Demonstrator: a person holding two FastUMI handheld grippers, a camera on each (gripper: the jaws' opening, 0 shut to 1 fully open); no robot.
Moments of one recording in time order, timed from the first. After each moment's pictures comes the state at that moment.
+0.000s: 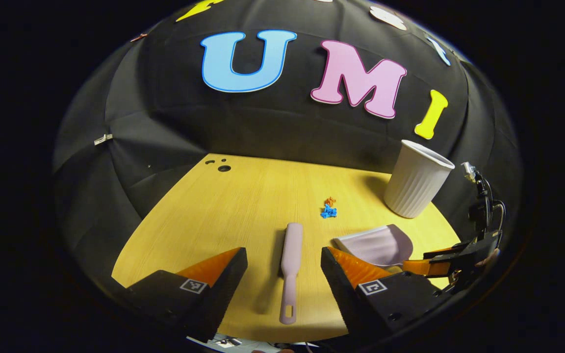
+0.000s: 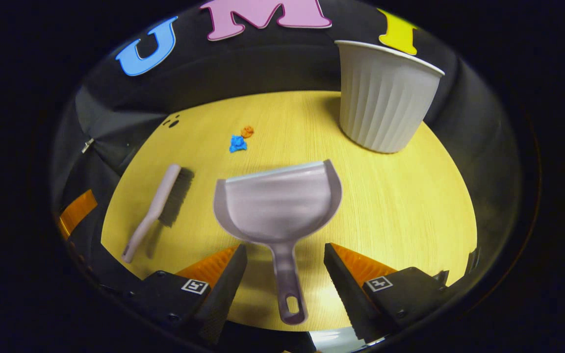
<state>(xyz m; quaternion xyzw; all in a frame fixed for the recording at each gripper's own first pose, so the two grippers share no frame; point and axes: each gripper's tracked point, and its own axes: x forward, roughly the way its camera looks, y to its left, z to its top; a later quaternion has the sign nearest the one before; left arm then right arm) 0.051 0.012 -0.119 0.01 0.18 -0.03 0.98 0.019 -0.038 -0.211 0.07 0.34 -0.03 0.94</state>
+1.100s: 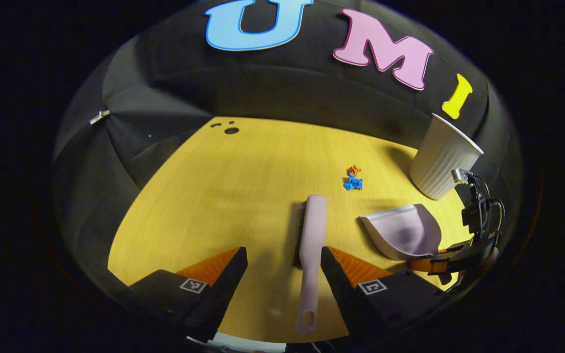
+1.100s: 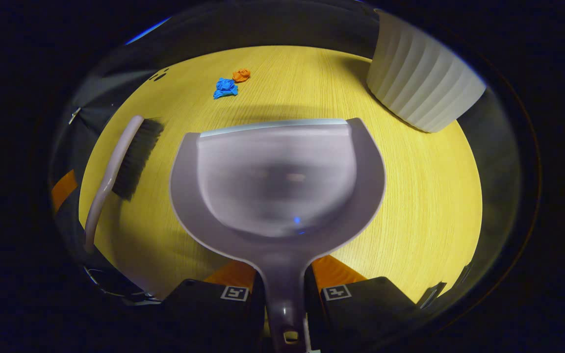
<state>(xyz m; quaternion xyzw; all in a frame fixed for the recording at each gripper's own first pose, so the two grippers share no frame) 0.090 0.023 -0.182 0.00 0.30 -0.03 0.95 0.053 -0.037 -0.273 0.01 0.44 -0.02 0.90</state>
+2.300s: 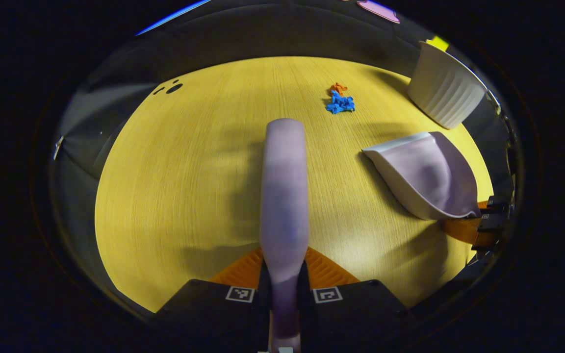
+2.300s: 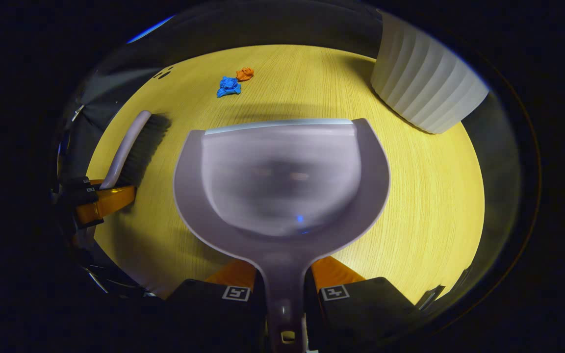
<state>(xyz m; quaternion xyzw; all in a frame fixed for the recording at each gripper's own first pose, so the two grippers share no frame) 0.123 0.000 -0.281 0.09 0.45 -0.05 0.89 0.052 -0.037 -0.272 0.01 0.44 -0.01 0.90</state>
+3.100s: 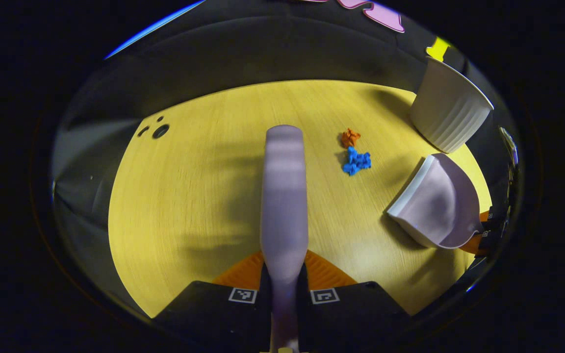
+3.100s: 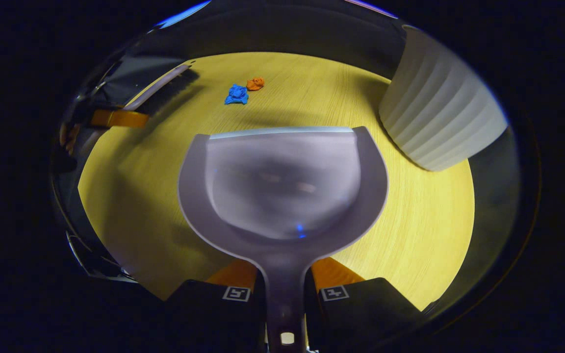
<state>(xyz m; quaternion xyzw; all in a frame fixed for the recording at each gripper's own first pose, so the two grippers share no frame) 0.247 -0.002 -0.216 0.16 0.42 -0.11 0.89 0.075 -0.074 -0.246 -0.08 0.42 0.05 0.90</state>
